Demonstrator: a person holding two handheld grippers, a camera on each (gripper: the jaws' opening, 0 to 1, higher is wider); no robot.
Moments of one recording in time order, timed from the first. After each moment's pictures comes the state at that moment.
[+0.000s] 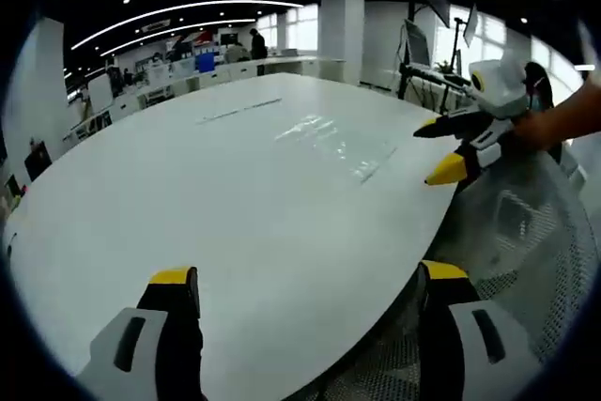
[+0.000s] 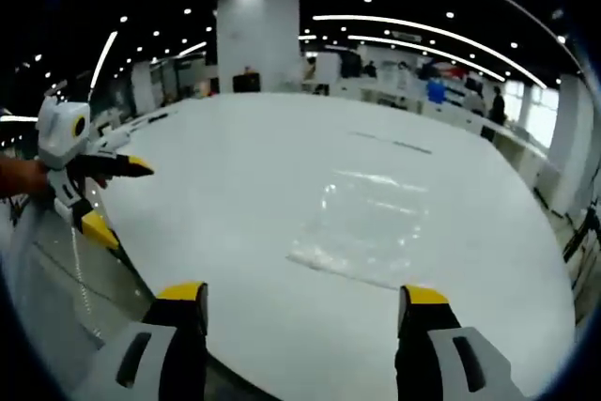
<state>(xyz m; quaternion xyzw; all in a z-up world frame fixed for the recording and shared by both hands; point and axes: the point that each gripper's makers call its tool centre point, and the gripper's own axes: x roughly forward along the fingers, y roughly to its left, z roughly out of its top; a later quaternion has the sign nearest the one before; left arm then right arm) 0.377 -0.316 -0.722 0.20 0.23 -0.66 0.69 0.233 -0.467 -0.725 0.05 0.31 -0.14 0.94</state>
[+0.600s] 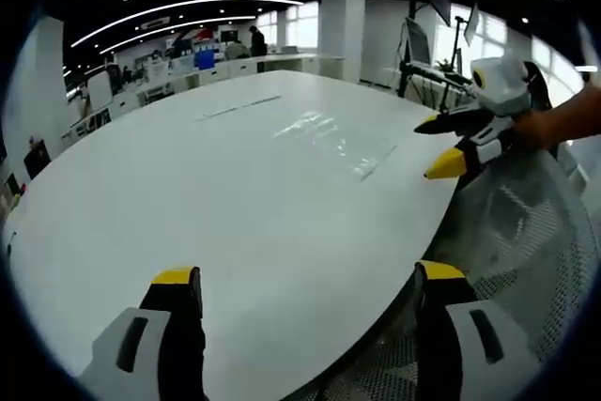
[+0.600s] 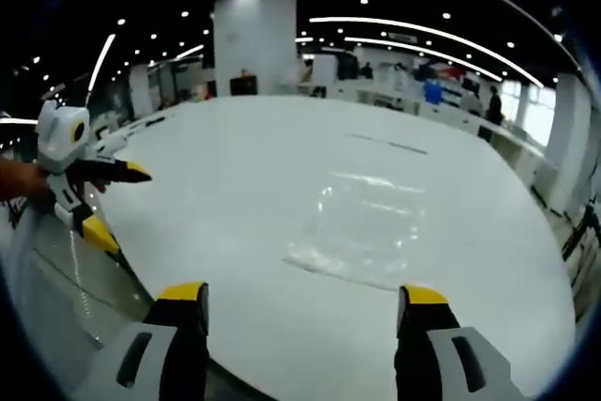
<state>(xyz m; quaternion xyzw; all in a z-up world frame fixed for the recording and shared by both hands) 0.377 -0.315 -0.724 0.20 0.24 -0.66 0.68 0.234 -0.469 -0.723 0.05 0.31 -0.15 0.94</state>
